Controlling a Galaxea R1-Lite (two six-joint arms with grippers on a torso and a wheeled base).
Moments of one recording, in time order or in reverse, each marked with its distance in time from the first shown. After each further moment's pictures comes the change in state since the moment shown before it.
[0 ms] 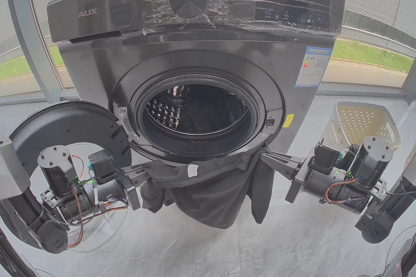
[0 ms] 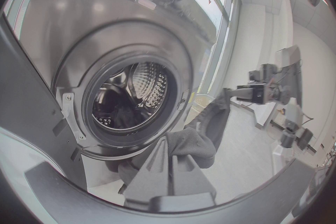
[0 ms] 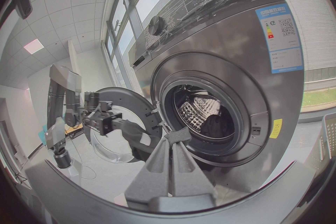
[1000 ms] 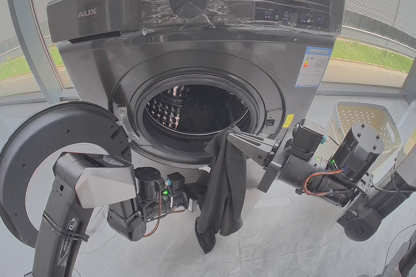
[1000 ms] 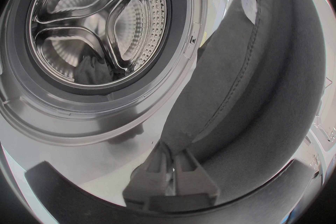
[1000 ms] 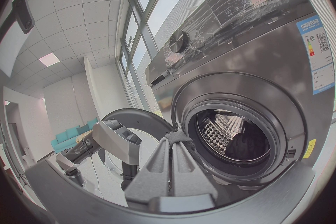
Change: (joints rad) left arm -0.094 0.741 -0.593 -0.001 0.018 0.056; right arm 0.124 0.039 -0.204 0.001 0.012 0.074
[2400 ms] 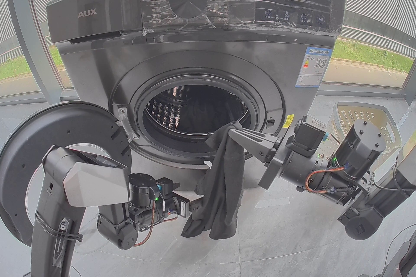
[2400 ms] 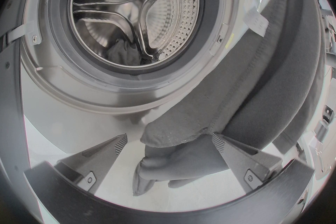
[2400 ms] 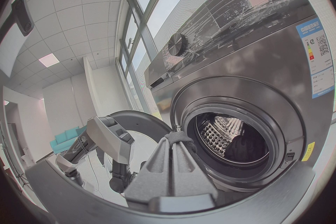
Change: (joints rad) left arm -0.016 -0.081 0.179 0.000 0.199 -0.157; right arm -0.005 -0.007 -0.008 0.000 -0.001 0.004
